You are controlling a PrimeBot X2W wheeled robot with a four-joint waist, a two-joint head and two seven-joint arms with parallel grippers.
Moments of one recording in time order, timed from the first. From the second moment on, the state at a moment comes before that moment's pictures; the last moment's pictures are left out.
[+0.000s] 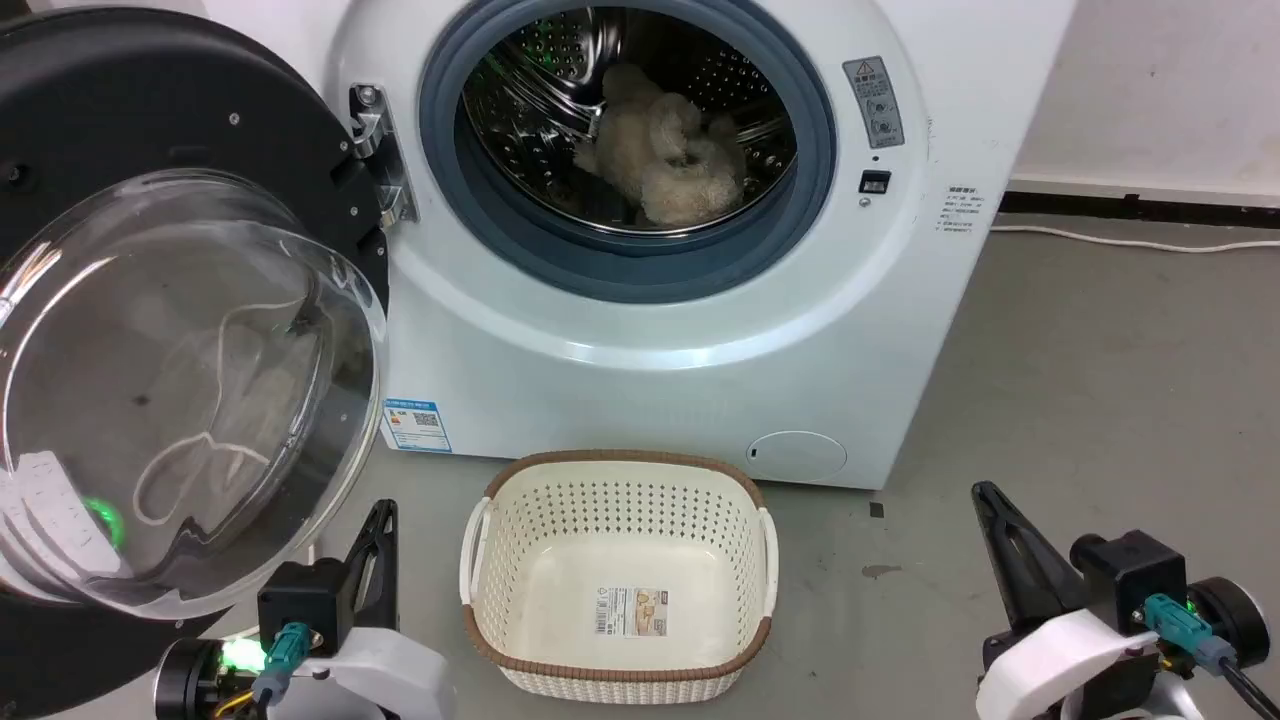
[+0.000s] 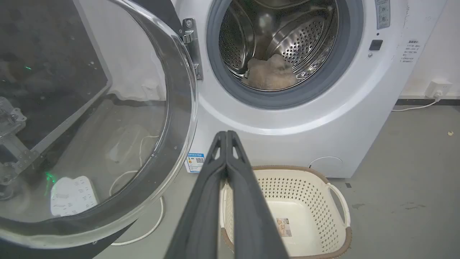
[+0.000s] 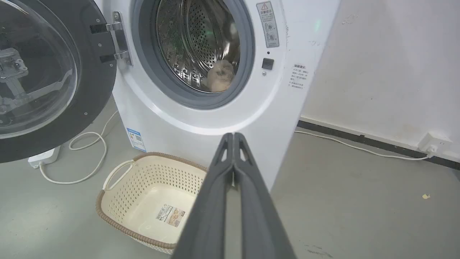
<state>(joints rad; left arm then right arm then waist) 0.01 0.05 0.00 0.00 0.00 0.00 0.00 -0.02 -0.06 0.00 0.01 -0.01 0.13 0.00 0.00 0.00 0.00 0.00</state>
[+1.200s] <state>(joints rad) 0.01 0.05 0.00 0.01 0.00 0.00 0.00 -0.01 -0.06 0.00 0.01 -0.01 0.13 0.00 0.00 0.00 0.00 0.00</state>
